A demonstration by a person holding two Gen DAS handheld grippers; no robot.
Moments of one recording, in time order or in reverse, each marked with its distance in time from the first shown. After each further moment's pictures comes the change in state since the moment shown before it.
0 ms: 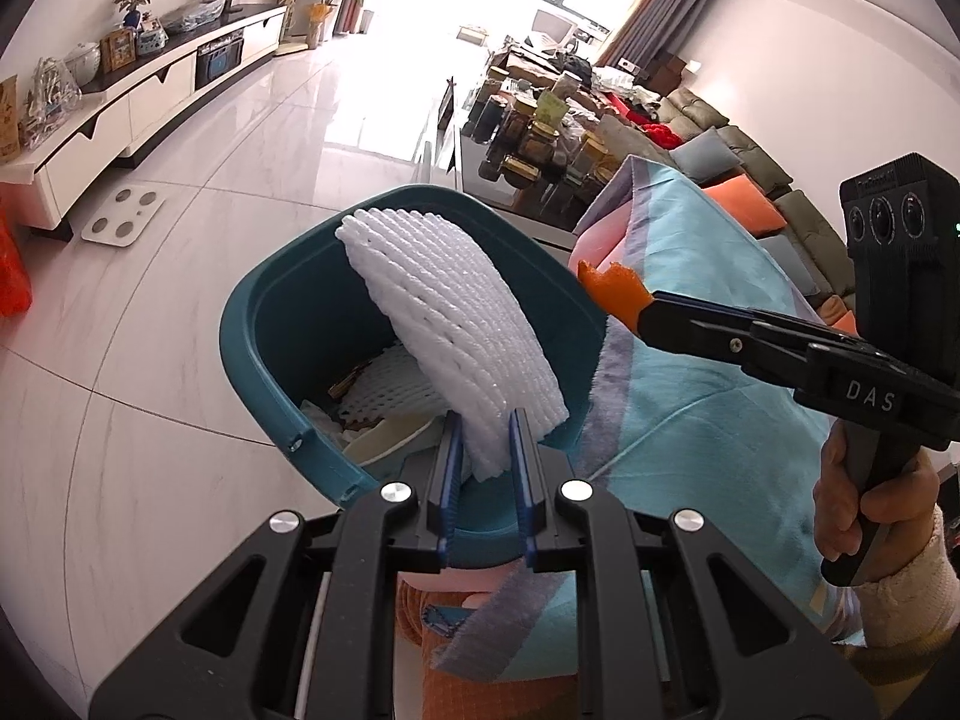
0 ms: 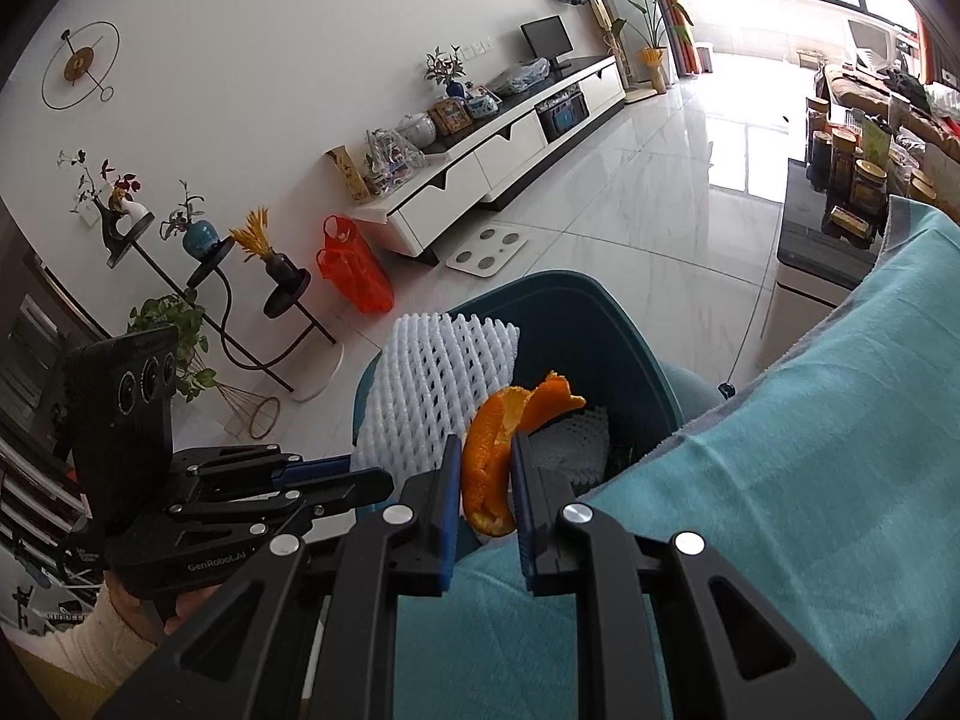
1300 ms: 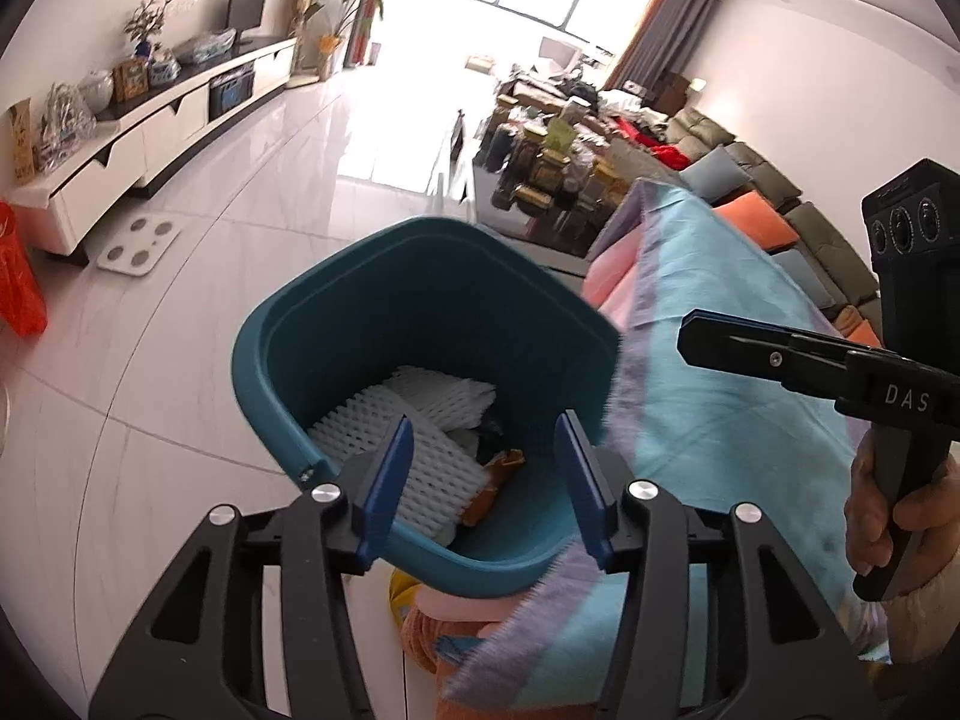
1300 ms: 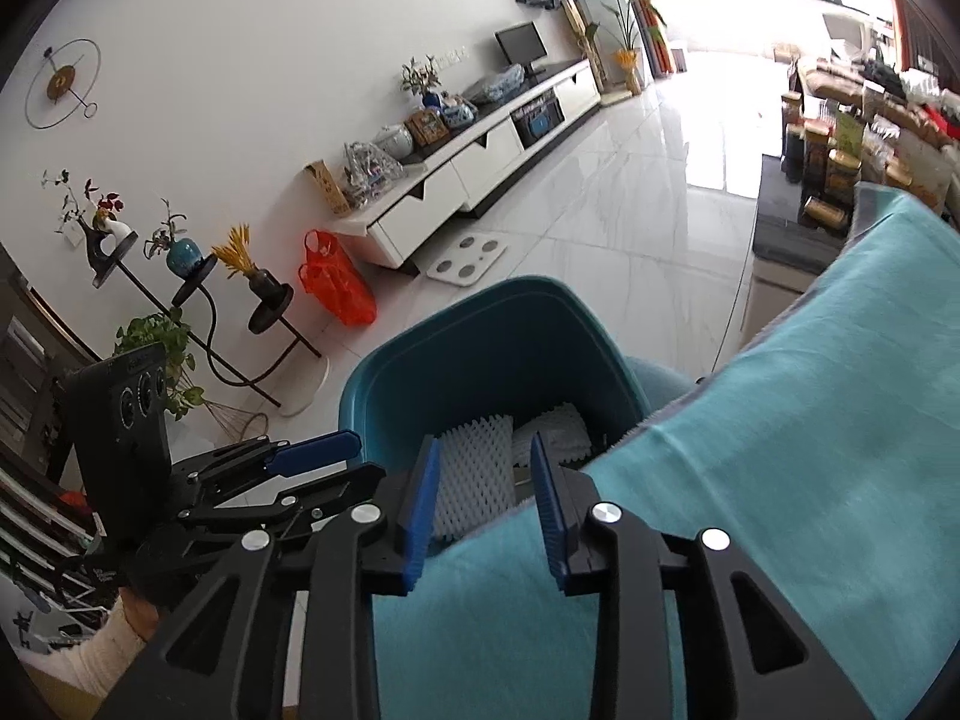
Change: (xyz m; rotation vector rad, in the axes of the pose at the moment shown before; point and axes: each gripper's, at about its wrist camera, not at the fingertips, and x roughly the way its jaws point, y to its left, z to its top) left arm 0.004 -0.011 0.004 0.038 -0.095 0.035; right arm -0.024 -0.002 -0.010 0.036 -0.044 -0.051
